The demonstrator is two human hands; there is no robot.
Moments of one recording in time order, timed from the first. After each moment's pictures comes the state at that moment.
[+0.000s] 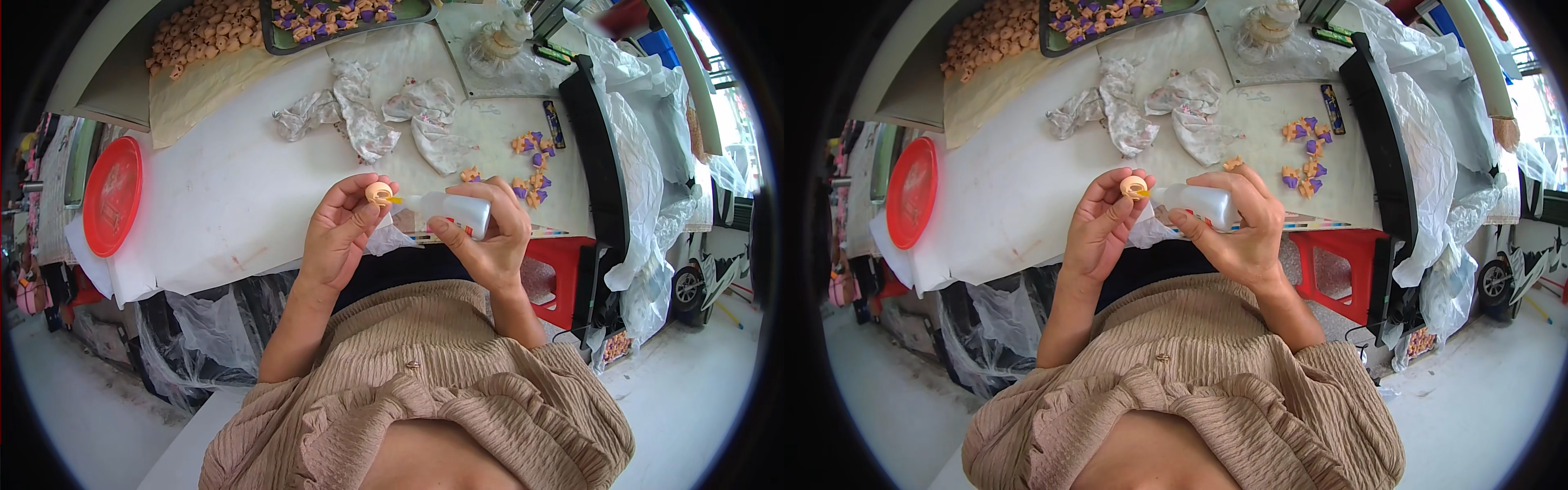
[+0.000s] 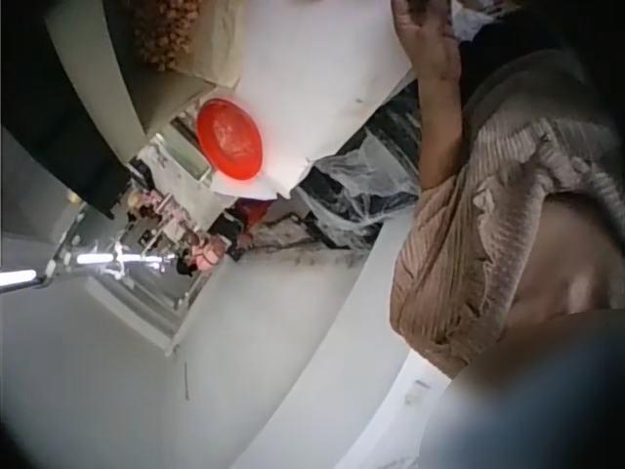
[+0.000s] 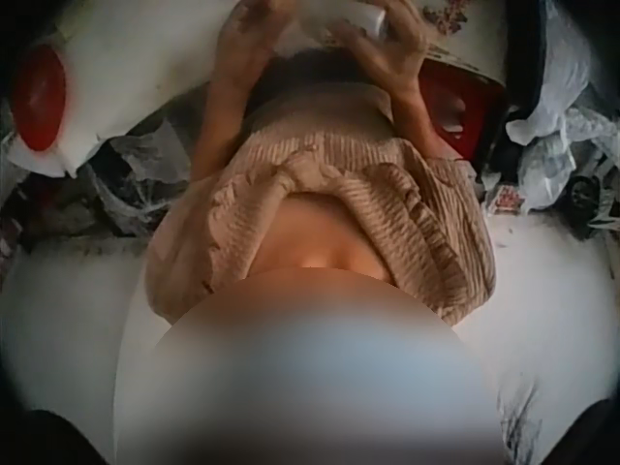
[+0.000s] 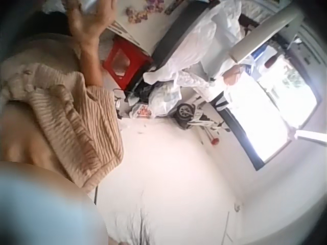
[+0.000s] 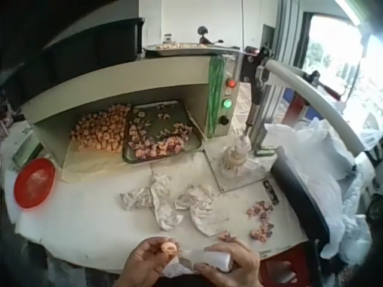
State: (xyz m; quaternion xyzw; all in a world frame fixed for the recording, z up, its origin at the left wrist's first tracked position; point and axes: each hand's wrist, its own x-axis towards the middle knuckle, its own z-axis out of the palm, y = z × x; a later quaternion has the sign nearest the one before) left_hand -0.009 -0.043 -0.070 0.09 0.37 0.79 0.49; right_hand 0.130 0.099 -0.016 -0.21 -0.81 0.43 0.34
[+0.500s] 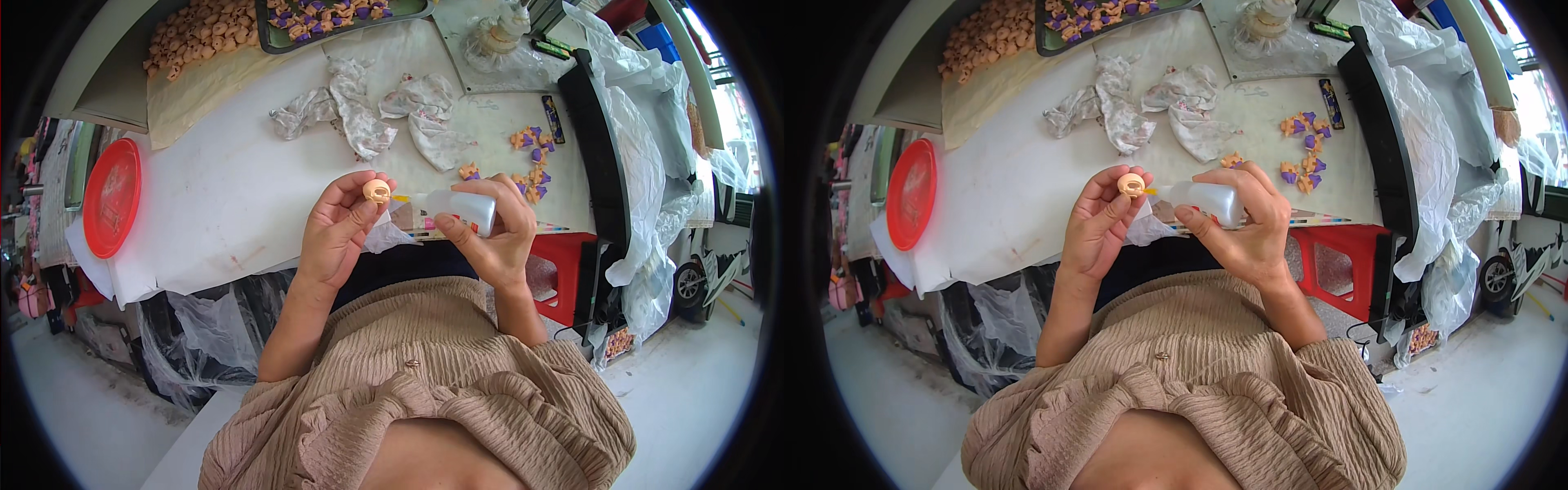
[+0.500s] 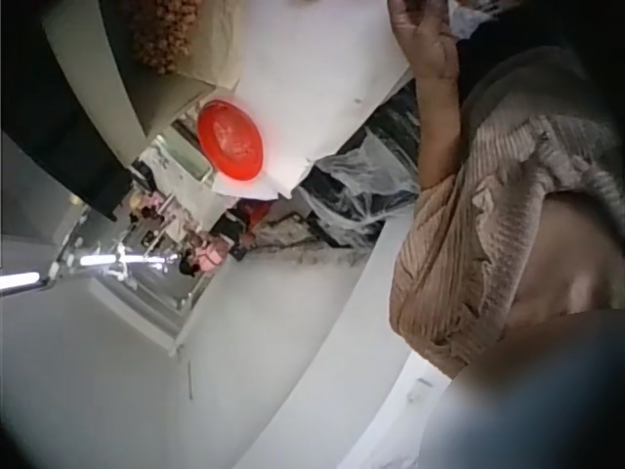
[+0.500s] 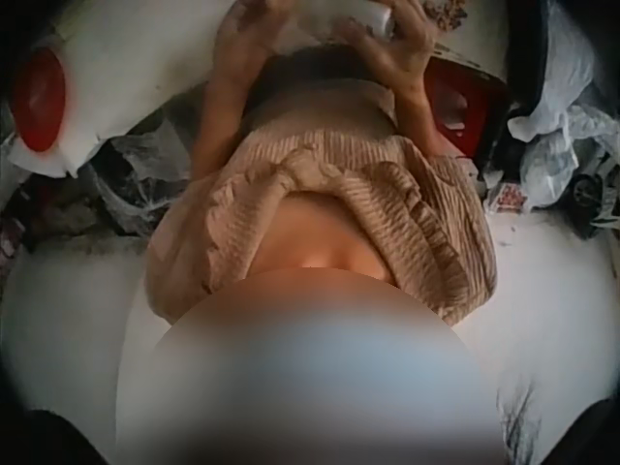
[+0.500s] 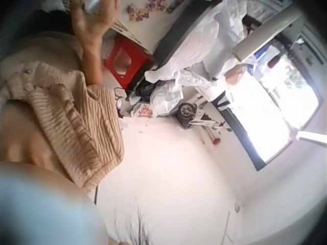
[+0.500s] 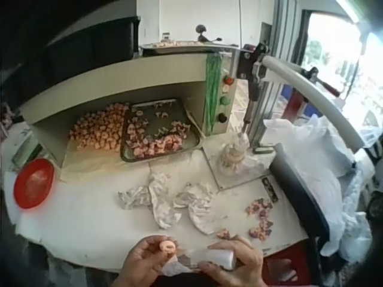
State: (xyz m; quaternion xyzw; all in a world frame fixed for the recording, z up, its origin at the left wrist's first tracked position) left_hand -0.007 -0.041 -0.072 0.09 0.37 0.78 0.49; right_hand 0.138 0.104 -0.017 -0.23 -0.81 0.43 0.34
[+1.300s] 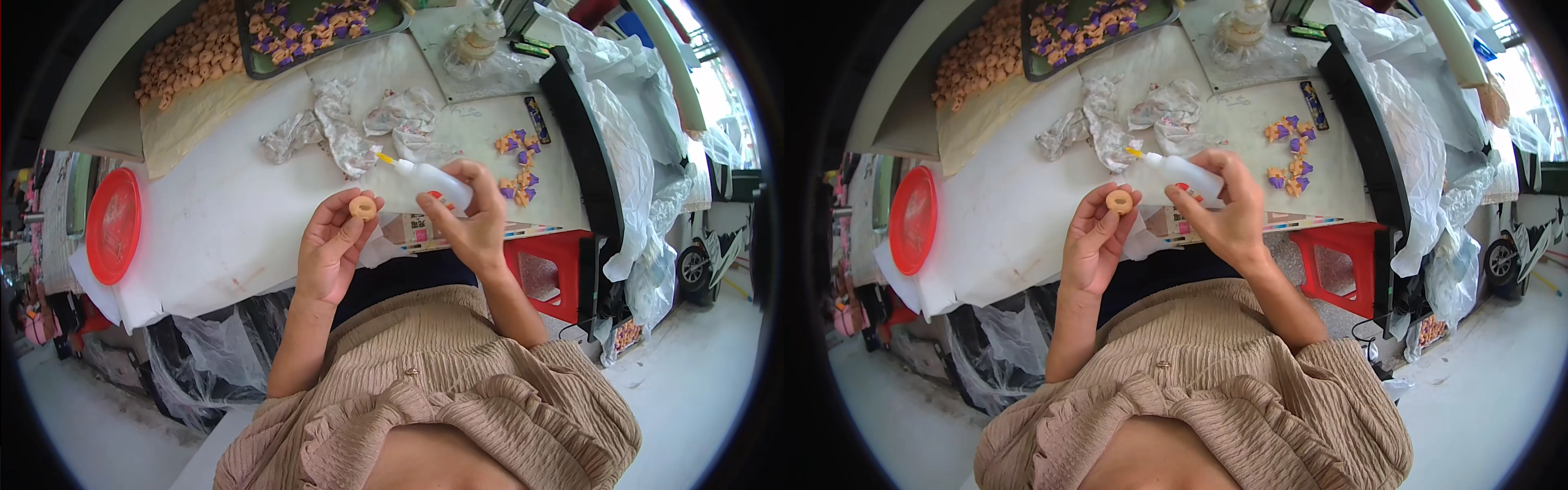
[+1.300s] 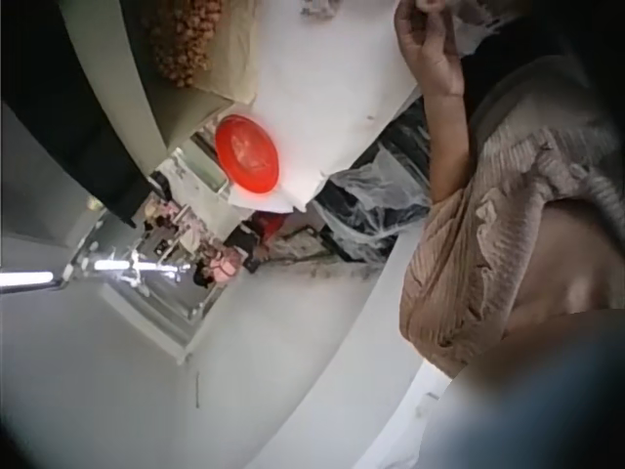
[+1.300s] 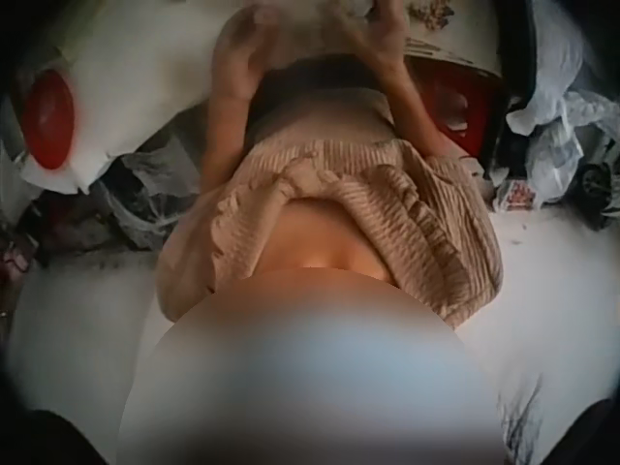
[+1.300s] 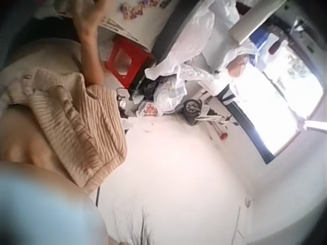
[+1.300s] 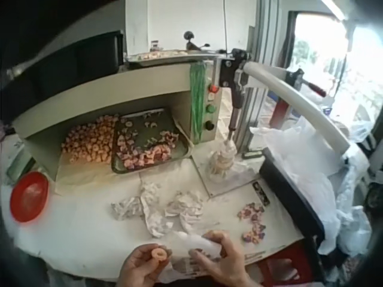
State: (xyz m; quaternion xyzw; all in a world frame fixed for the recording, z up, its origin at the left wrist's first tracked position) left_hand -0.004 -0.034 -0.063 0.06 0.36 0.79 0.50; right_hand 0.123 0.113 -0.036 -0.29 -0.72 0.52 0.36
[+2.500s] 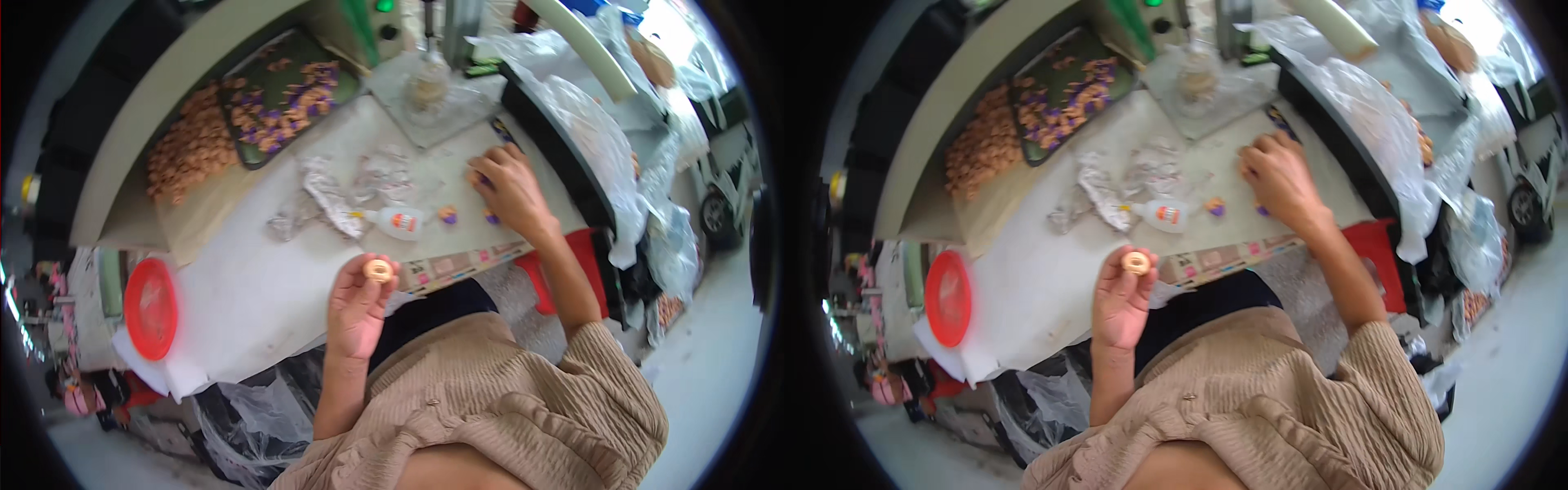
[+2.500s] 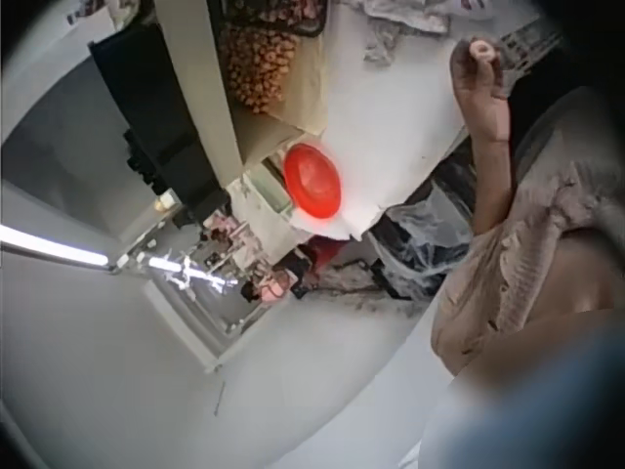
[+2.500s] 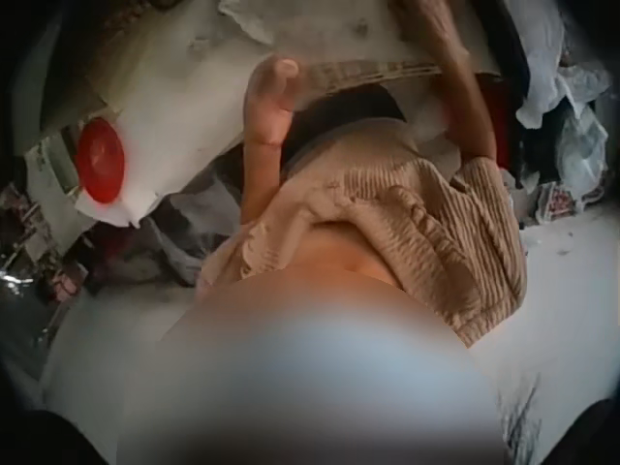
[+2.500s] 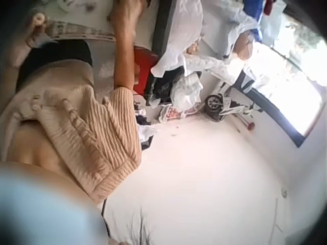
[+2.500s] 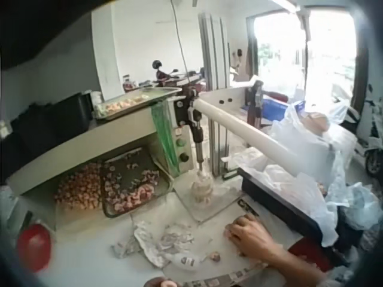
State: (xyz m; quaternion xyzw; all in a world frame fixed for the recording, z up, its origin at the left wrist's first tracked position) left_hand 0.034 -0.021 -0.028 0.08 0.33 0.78 0.52; right_hand 0.184 0.240 -0.013 -0.26 -0.94 0.11 0.22
